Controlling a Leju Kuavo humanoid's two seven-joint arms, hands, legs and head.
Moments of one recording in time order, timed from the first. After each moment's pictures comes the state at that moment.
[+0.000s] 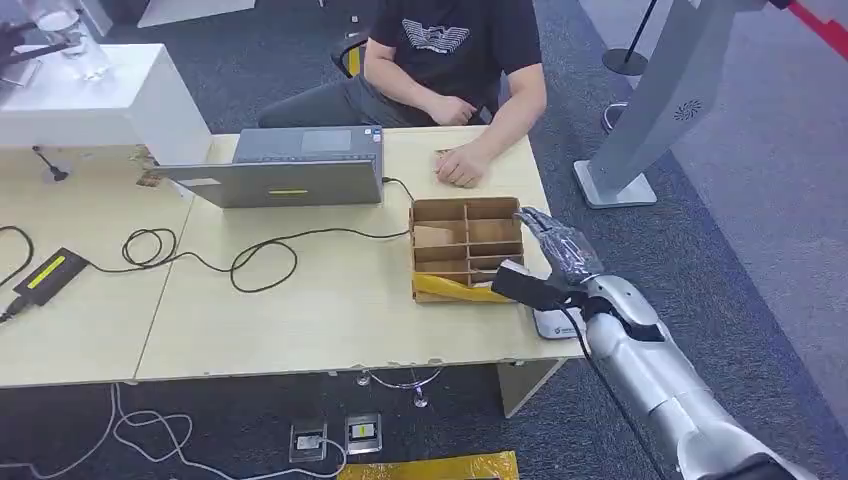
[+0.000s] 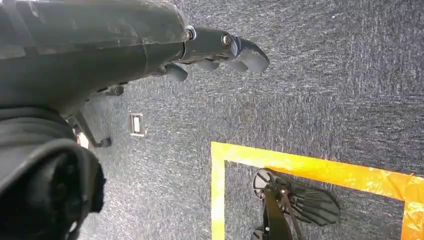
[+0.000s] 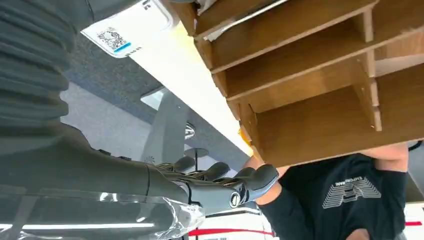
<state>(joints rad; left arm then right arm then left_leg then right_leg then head) -0.13 0.27 -0.60 -0.19 0.81 0.04 0.00 -0.68 -0.21 0.51 -0.83 0.87 -0.22 -0.22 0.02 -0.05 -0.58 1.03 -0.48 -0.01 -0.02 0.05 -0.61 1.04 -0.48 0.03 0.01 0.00</state>
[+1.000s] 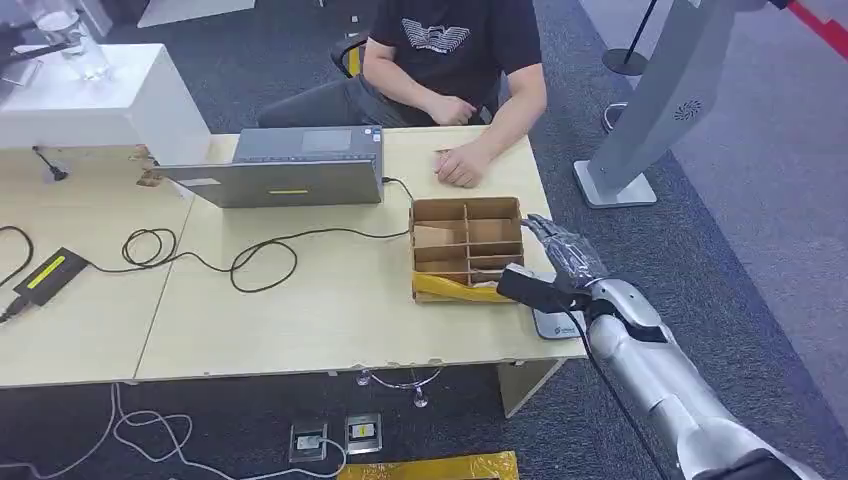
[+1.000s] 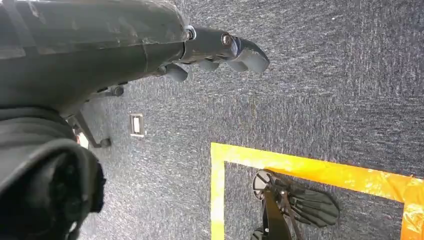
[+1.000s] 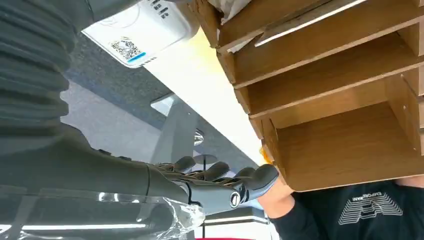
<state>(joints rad) -0.13 0.27 -0.60 -0.19 0.81 0.04 0.00 -0.69 -0.21 0.51 -0.76 0.87 -0.23 -0.23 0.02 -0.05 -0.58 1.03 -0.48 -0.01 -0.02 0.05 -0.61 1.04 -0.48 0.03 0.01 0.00</state>
